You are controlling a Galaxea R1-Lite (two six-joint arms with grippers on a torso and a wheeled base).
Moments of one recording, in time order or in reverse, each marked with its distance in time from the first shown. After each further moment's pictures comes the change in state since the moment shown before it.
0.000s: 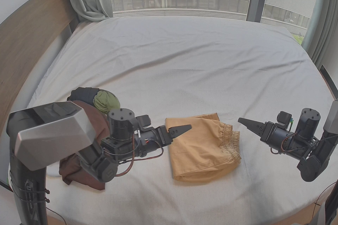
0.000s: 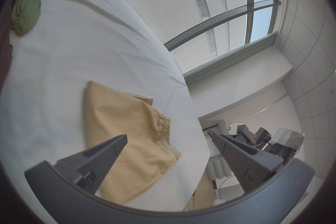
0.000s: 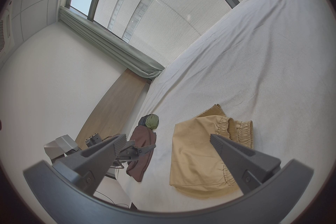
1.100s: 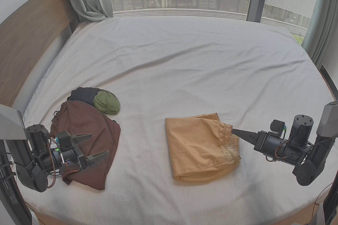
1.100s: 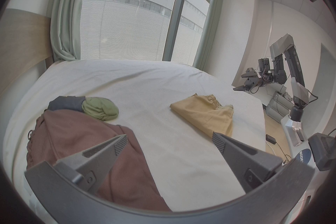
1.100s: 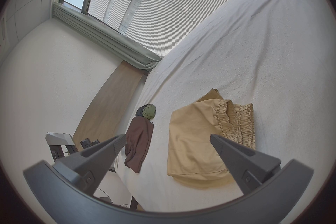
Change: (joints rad) left arm 0.596 -0.191 0.645 -0.329 -0.335 0.970; right arm 0.038 0.061 0.023 -0.001 -0.006 -0.012
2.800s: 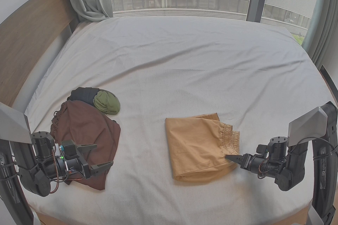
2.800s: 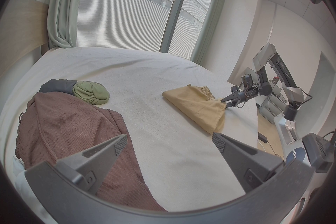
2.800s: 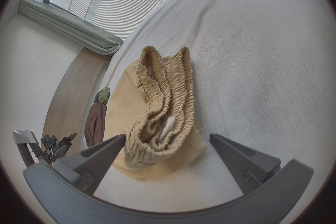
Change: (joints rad) left arm -0.023 0.053 0.052 -0.004 -0.007 0.009; right arm -0.052 0.416 -0.097 0.000 -0.099 -0.059
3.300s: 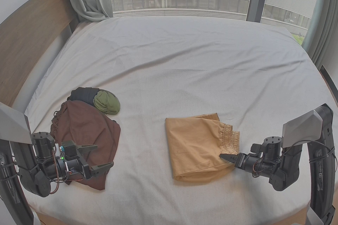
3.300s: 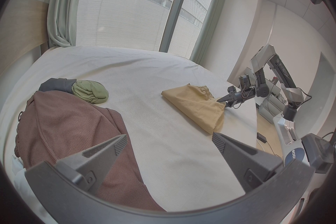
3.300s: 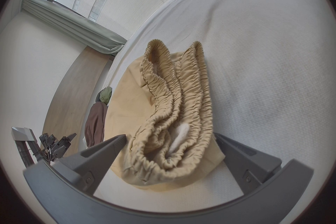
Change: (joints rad) left arm -0.004 0.001 0.006 0.000 0.000 -0.001; right arm 0.043 0.038 -0.070 0.000 -0.019 0.010
